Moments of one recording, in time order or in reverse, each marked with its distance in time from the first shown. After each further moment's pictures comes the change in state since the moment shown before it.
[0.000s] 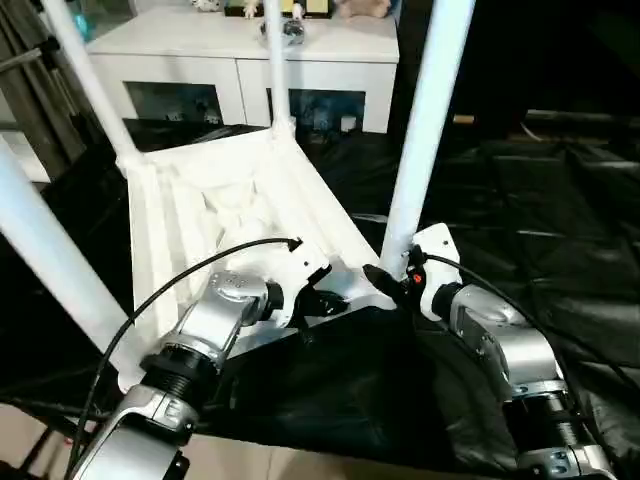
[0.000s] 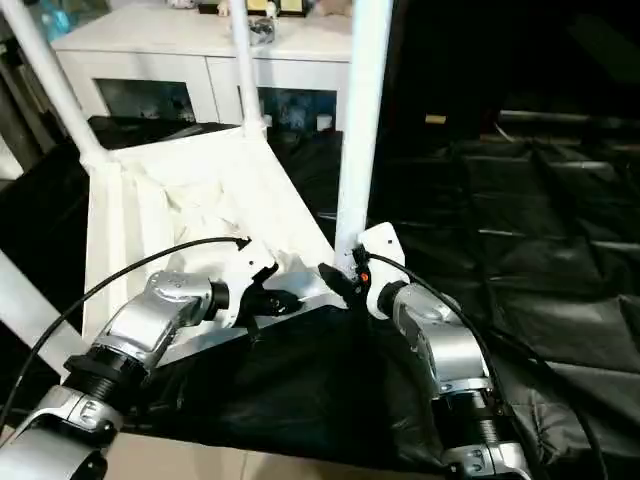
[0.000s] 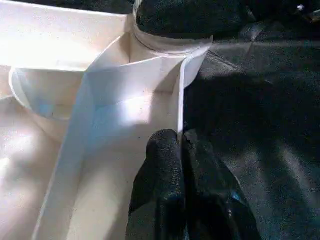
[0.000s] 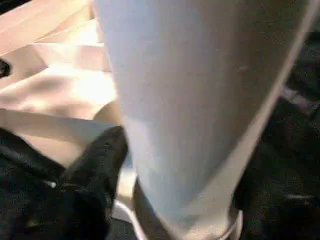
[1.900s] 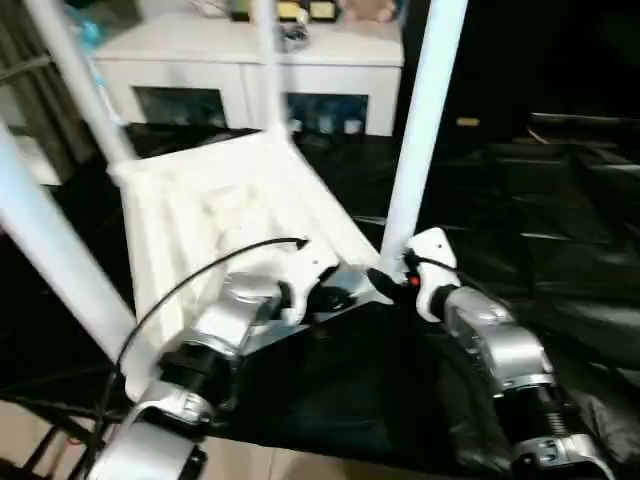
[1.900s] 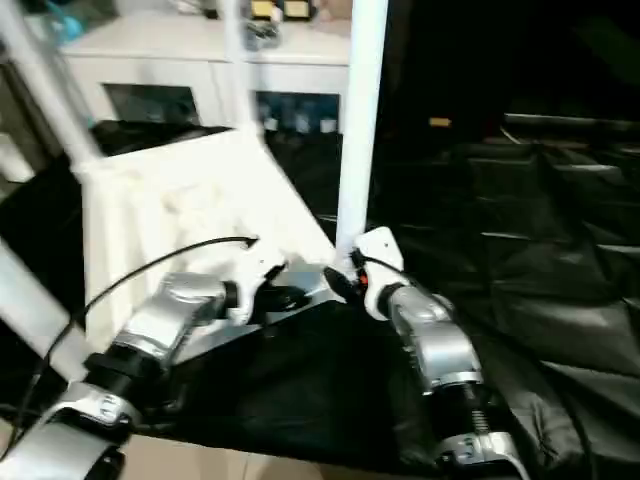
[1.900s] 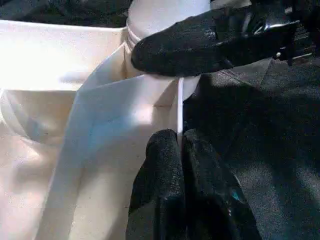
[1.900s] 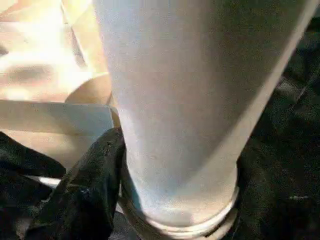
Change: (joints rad) left arm -0.028 -0.096 0.027 0.097 0.042 -0.057 0.080; right arm -0.034 0.064 -0.034 0.130 -0.047 -0.049 -0.106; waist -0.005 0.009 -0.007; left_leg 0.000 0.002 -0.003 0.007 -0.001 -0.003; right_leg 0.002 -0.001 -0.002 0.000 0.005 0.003
